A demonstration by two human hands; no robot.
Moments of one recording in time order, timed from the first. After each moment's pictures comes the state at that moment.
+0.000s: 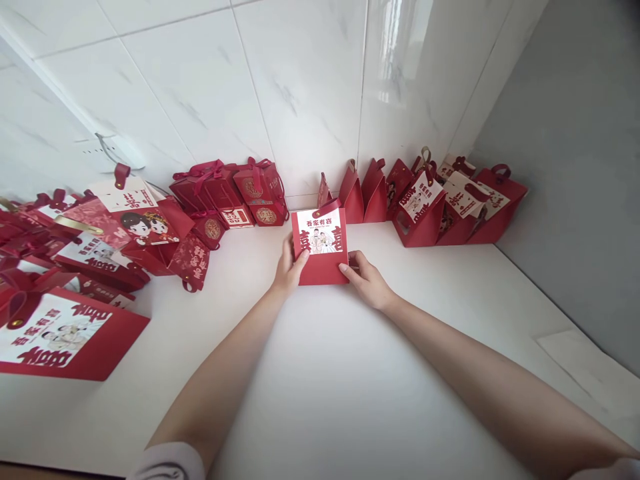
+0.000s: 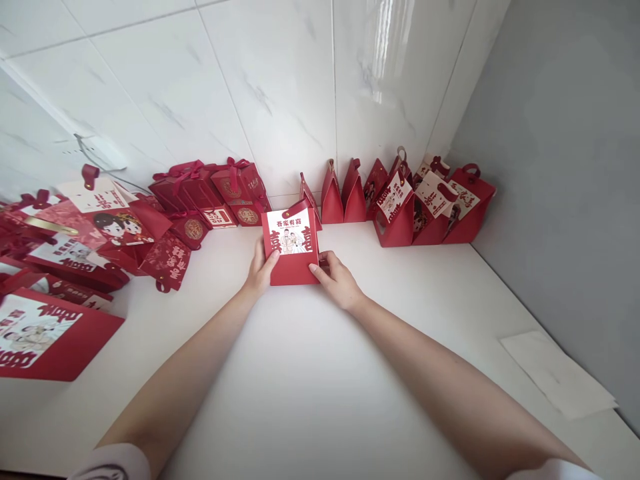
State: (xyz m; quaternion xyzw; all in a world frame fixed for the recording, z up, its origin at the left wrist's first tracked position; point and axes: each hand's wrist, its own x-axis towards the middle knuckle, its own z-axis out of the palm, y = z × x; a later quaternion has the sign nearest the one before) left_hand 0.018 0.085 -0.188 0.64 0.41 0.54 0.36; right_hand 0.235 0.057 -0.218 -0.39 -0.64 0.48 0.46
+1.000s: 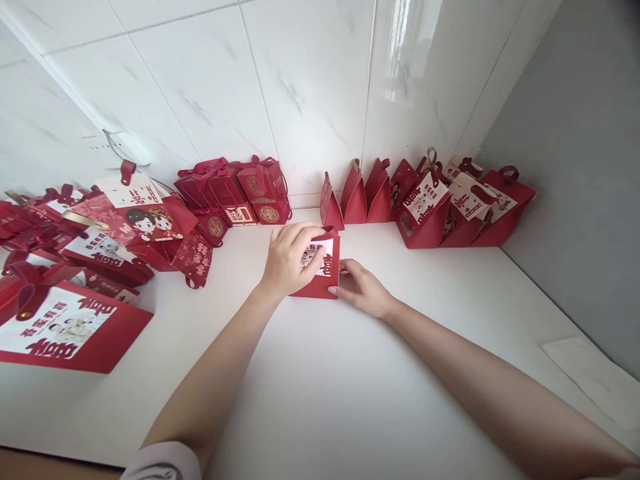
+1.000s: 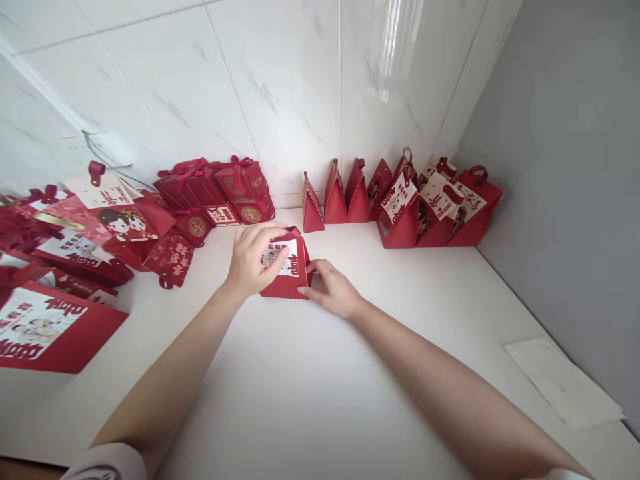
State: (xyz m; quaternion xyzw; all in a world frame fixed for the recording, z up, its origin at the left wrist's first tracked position) left_hand 0.037 0.046 -0.103 0.83 0.38 0.38 -0.12; right_hand 0.234 0.049 -0.214 -0.32 -0.77 0.36 0.42
